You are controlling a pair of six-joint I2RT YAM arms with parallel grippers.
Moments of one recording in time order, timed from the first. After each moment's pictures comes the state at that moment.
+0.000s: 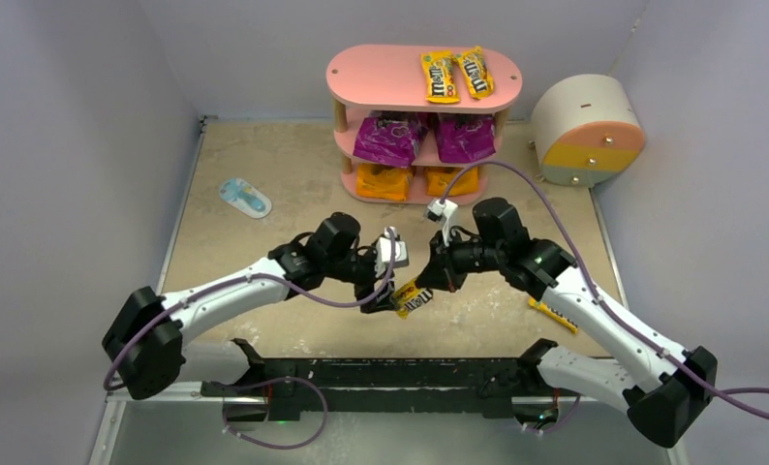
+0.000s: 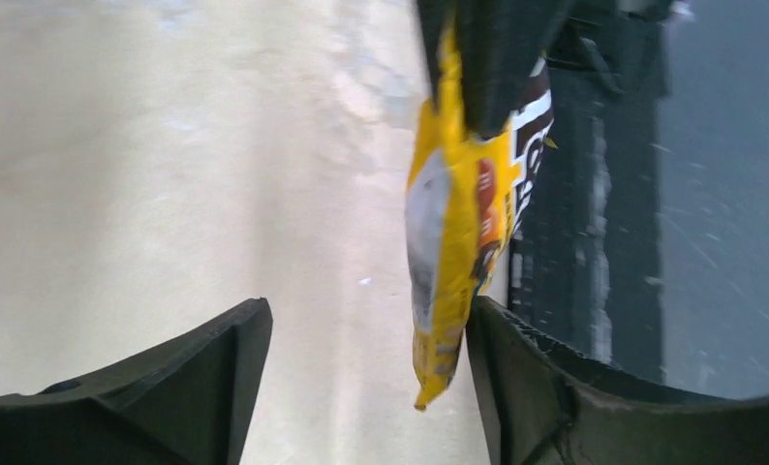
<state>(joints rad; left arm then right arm) -0.83 1.30 0.81 -0.19 0.69 0.30 0.66 1.01 0.90 -0.57 -0.64 0.15</state>
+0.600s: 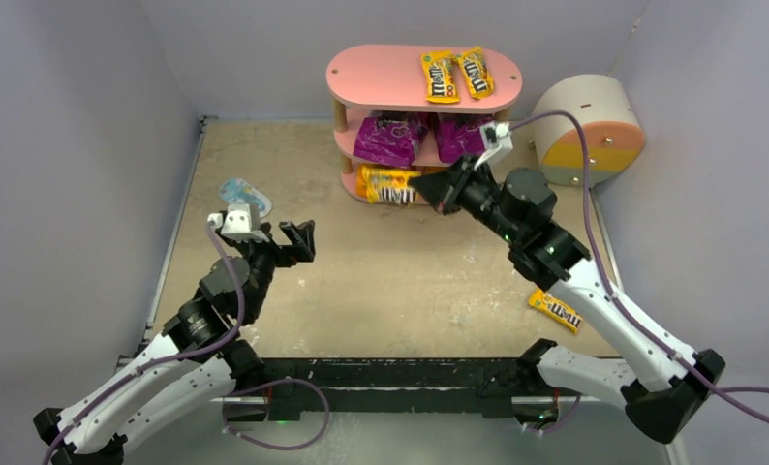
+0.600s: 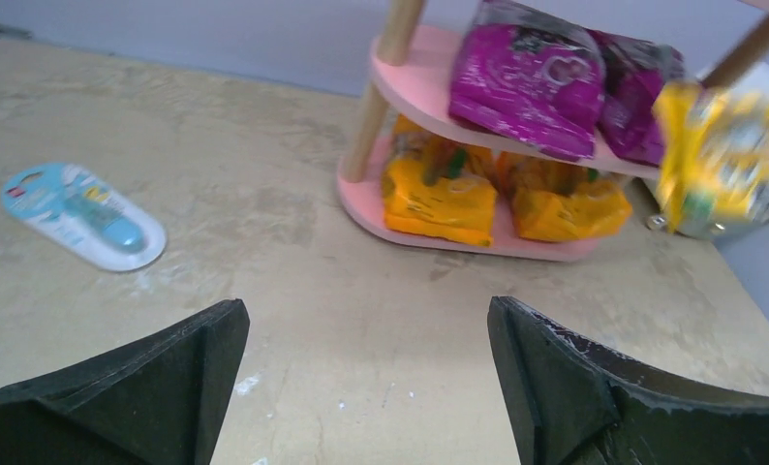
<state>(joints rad) -0.83 0.52 0.64 -0.17 -0.63 -0.32 0.66 0.99 1.04 -0.13 -0.16 0.68</state>
